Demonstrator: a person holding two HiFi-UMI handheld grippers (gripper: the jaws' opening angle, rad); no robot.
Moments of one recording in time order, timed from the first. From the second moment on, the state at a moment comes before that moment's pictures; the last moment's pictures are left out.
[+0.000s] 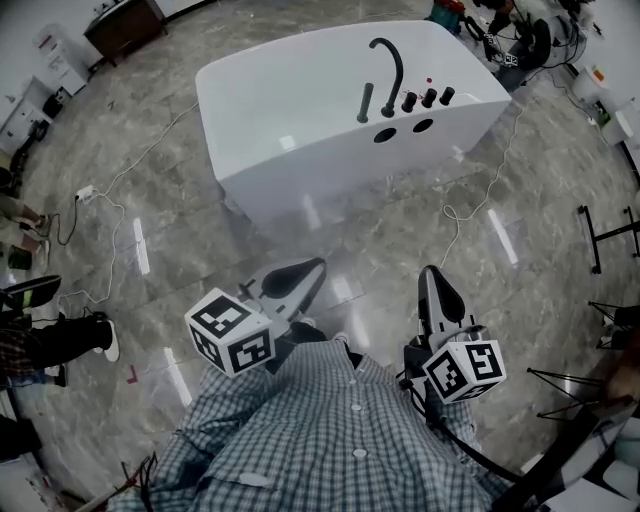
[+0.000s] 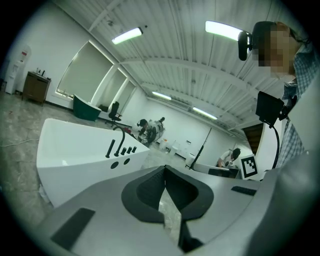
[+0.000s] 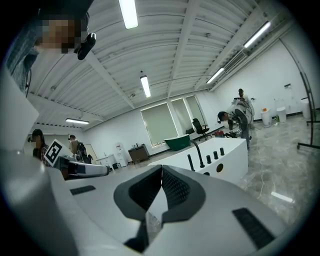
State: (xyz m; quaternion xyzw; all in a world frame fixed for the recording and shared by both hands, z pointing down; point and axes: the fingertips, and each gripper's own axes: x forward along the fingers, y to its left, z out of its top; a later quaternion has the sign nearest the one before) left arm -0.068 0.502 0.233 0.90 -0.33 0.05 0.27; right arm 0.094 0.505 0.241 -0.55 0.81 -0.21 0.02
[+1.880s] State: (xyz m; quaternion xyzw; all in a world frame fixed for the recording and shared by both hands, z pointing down) left arm -0.083 0.243 0.246 0.93 -0.26 0.03 0.27; right arm 0.069 0.249 0.232 -0.61 0.78 -0.15 -0.01
